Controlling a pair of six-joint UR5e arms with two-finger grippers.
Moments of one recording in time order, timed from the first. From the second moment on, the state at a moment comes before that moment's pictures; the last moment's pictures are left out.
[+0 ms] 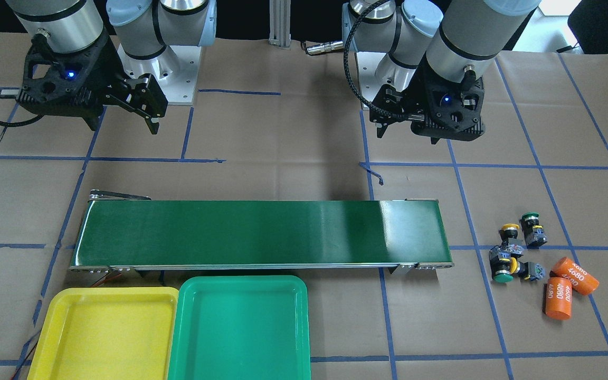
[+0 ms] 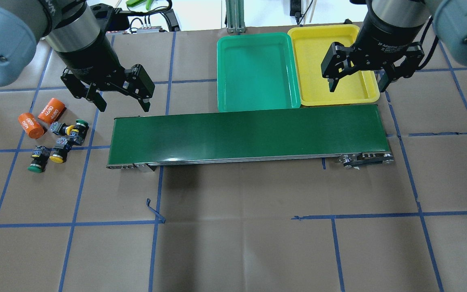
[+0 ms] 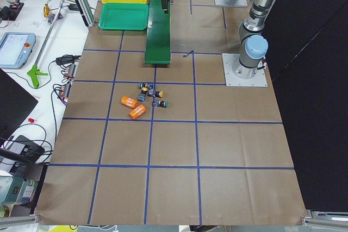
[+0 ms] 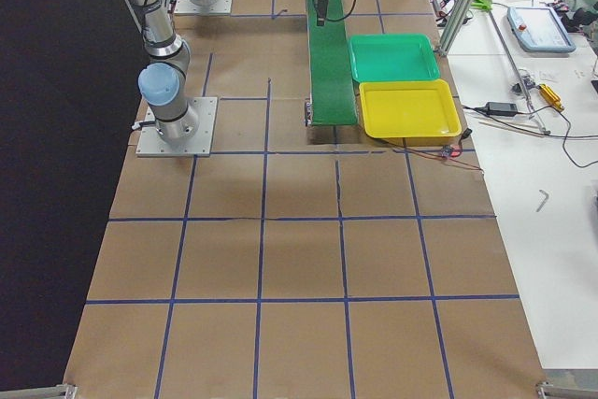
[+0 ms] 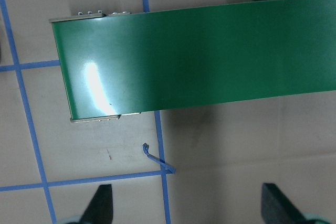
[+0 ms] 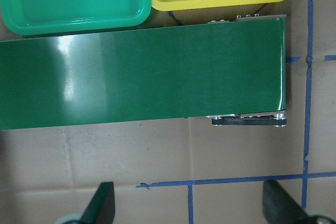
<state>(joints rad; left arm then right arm) -1.59 -1.61 -1.52 -1.67 1.53 0.06 1.59 -1.56 1.52 -1.52 -1.56 0.07</state>
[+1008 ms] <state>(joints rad) -1.45 -1.65 -1.53 -1.65 1.57 0.19 1.59 -1.56 1.52 -1.52 -1.56 0.07</state>
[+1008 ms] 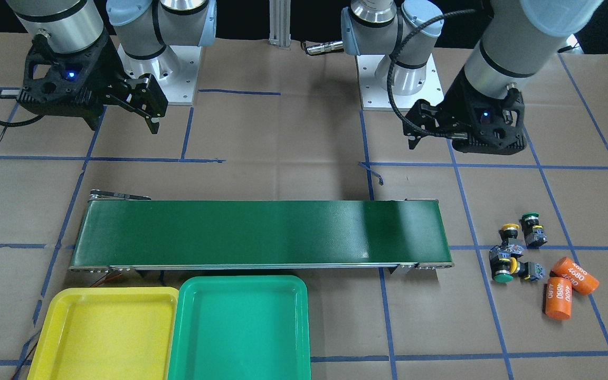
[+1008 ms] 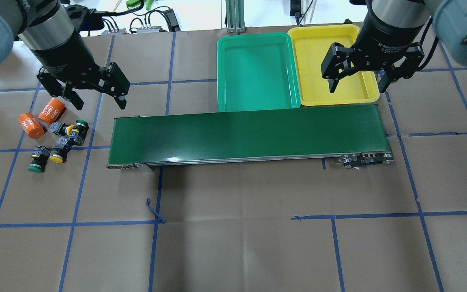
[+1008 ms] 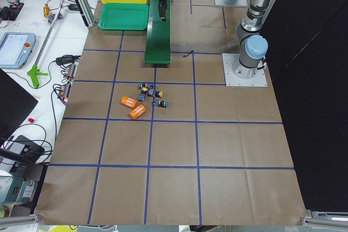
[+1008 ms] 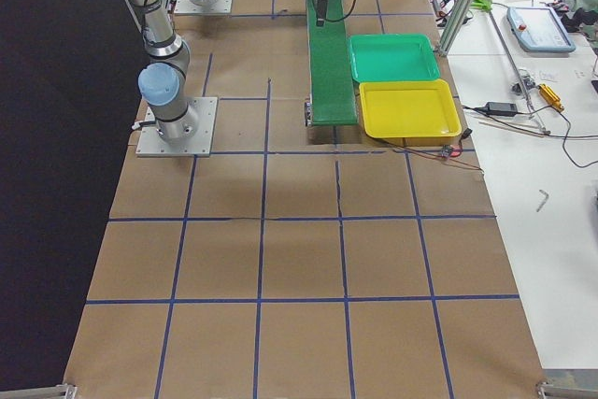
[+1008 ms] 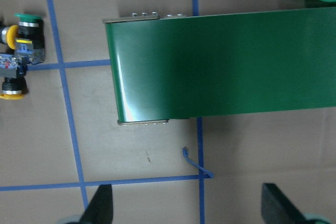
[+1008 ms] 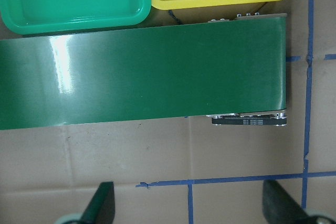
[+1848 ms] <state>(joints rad) -1.12 -1.84 -1.58 -1.43 1.58 0.66 1.59 -1.56 1.52 -1.52 -1.56 0.07</state>
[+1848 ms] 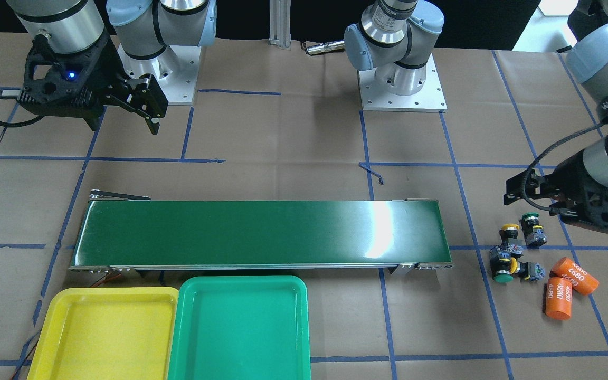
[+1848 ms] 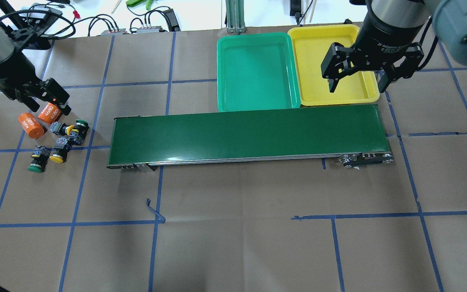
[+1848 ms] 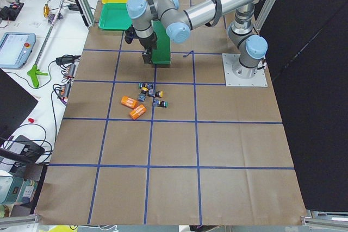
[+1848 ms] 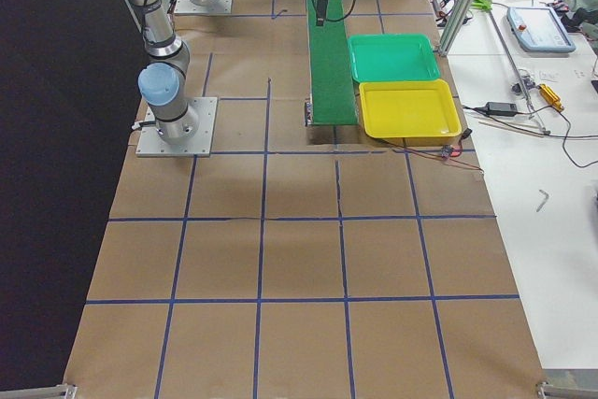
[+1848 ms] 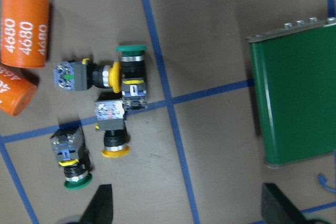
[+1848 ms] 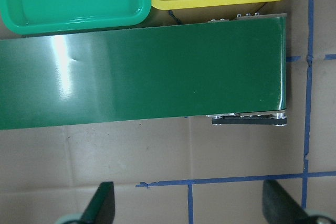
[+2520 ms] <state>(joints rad) -1.01 -2.08 -1.45 -1.18 1.58 0.80 1.59 -1.56 1.52 -1.52 -1.56 0.07</state>
